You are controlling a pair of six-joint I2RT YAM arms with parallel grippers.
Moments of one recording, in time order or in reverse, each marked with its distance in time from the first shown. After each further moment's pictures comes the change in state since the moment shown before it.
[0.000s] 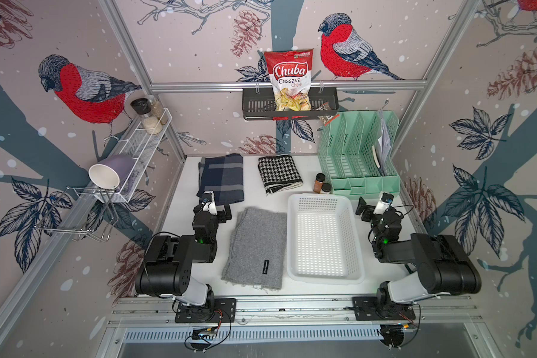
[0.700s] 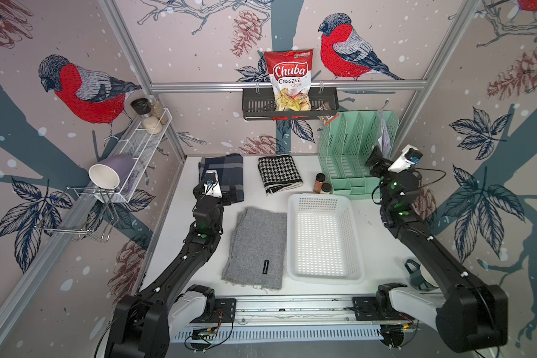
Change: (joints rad) left arm -0.237 -0.493 0.393 -0.704 -0.342 -0.034; right arm 0.140 -0.351 0.628 -0.661 0.248 0.267
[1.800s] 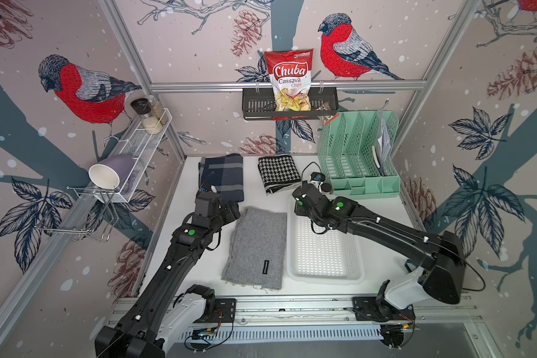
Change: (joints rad) left arm -0.033 -0.098 0.140 -0.915 0.344 -0.552; right arm 0.865 0.423 0.476 -1.133 0.185 0.477
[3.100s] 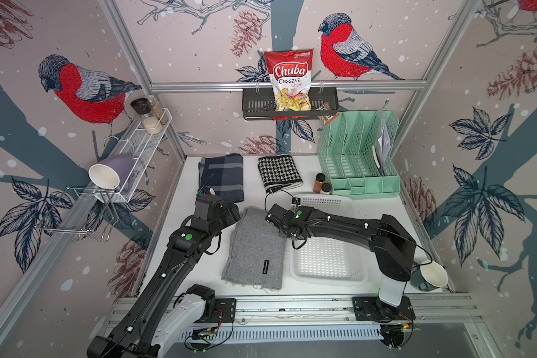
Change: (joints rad) left arm -0.045 -0.053 0.036 -0.095 -0.052 -0.076; right arm 0.084 0.292 0.060 -0.159 -0.114 0.277
